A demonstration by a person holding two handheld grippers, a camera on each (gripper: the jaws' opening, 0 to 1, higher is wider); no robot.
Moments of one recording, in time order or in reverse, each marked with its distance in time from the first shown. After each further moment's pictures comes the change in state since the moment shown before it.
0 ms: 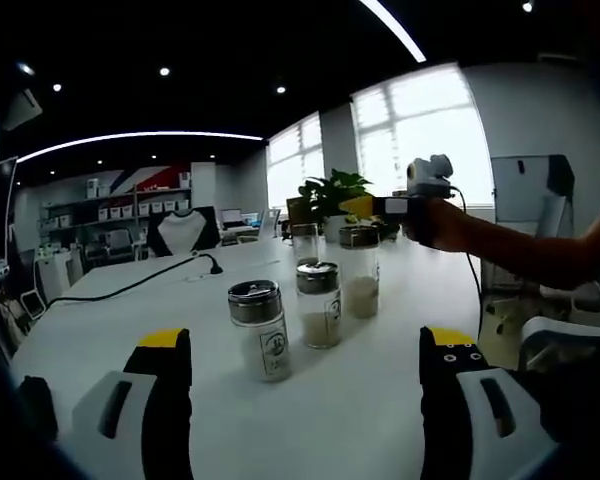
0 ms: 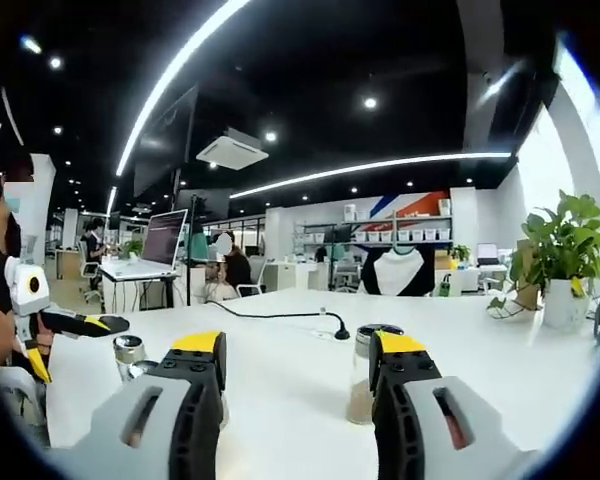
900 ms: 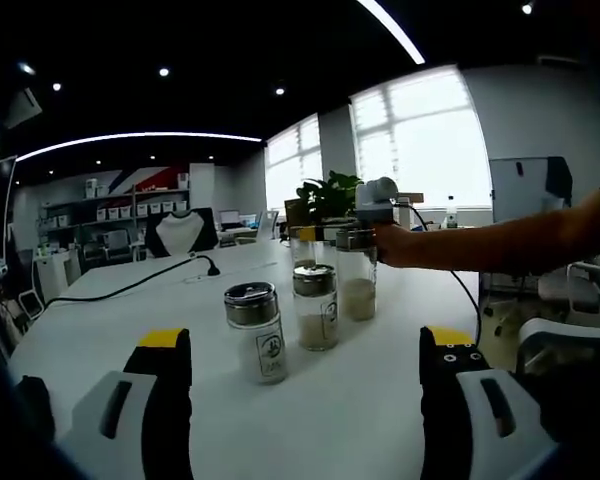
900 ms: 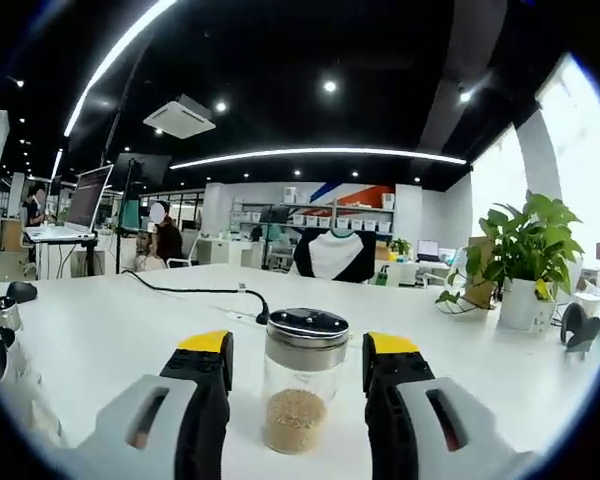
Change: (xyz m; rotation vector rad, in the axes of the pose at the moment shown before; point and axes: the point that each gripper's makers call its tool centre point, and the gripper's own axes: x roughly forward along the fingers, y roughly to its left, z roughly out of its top) left arm 0.001 -0.003 0.002 -0.004 -0.010 -0.012; right arm 0.068 -0.075 -0.048 -0.115 0.083 -0.268
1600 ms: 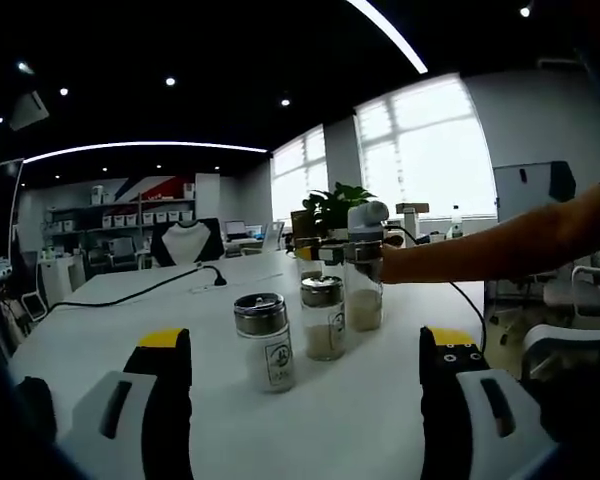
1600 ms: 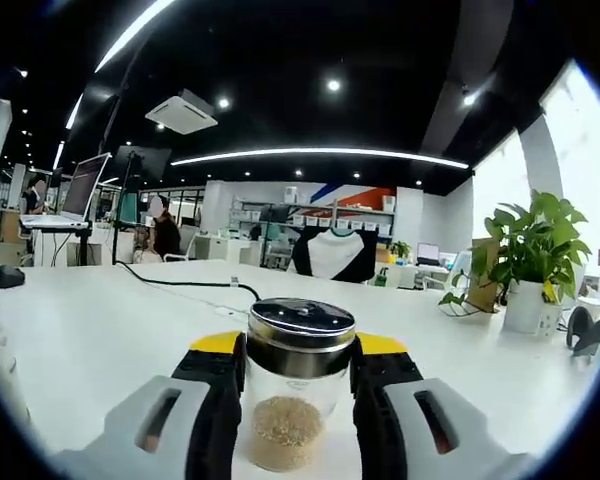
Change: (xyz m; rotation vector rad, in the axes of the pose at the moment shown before) left arm -0.002 0.006 0.007 -0.001 -0.051 0.026; right arm 0.021 -0.003 -0.012 -0.011 -0.003 -0.002
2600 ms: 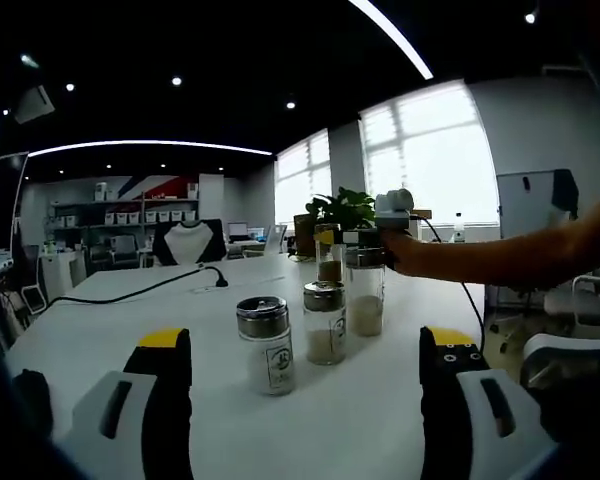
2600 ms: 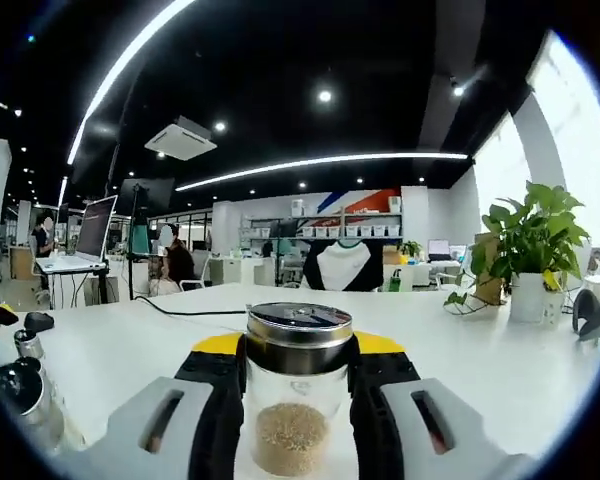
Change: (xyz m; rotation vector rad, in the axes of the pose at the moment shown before) left arm -0.002 0.003 0.005 -0.031 -0.026 0.019; right arm -0.044 -0.021 0.038 0.141 -0.055 0.052
